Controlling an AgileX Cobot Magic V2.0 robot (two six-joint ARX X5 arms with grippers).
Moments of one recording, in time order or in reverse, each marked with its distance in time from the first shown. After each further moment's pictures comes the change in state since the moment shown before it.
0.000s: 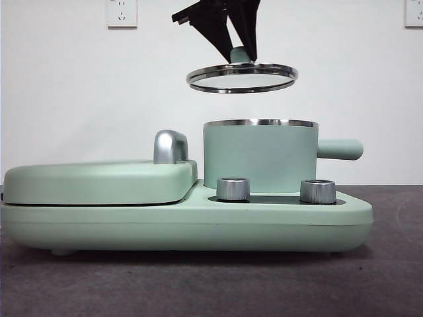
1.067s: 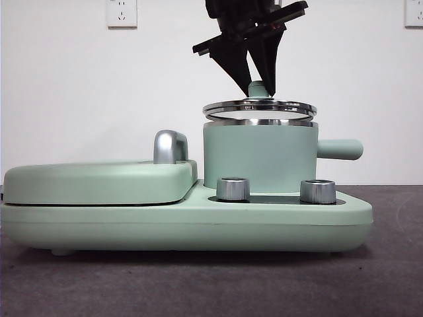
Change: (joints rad) left arm -0.033 0.106 0.017 0.001 0.000 0.003; right arm 0.000 0.000 0.000 0.000 0.001 0.002
